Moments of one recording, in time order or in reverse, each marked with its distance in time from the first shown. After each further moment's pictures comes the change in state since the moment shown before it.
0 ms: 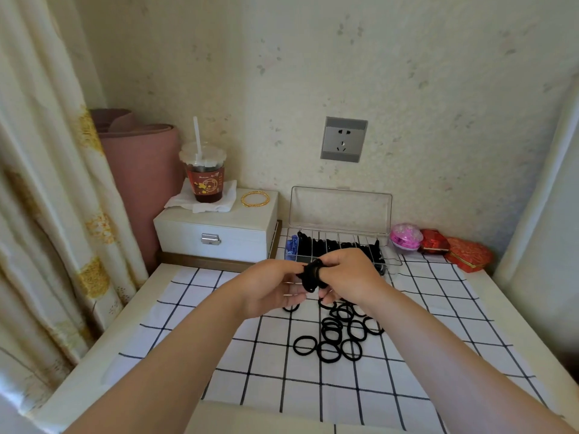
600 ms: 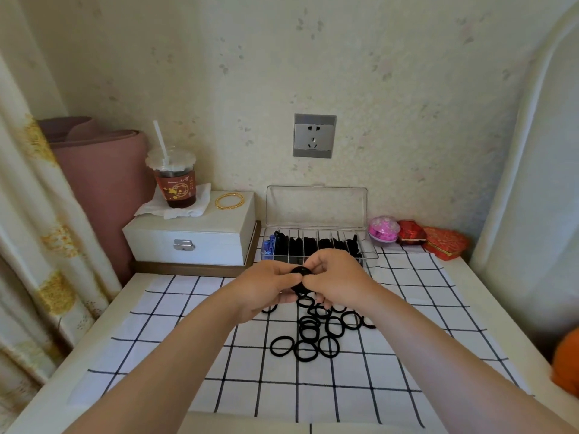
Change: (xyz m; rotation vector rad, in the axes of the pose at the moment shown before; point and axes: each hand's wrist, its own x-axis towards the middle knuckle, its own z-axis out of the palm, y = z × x) left_hand 0.020 -0.010 0.025 0.340 0.014 0.106; right_hand -0.002 0.022 -0.025 -0.134 -0.026 -0.074
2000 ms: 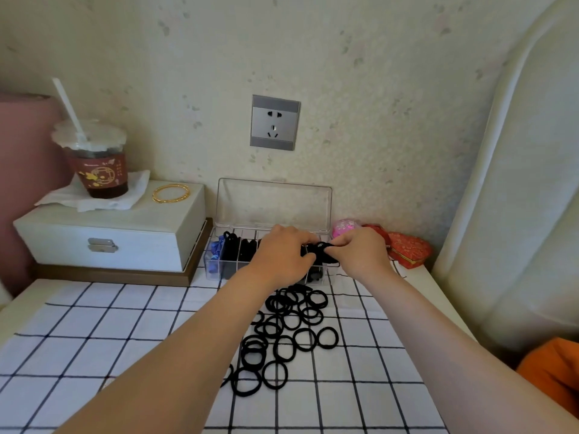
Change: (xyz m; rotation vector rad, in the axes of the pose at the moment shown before) left_hand 0.122 0.022 0.069 0.967 0.265 0.493; right_hand 0.064 0.072 -0.095 -0.288 0.462 0.043
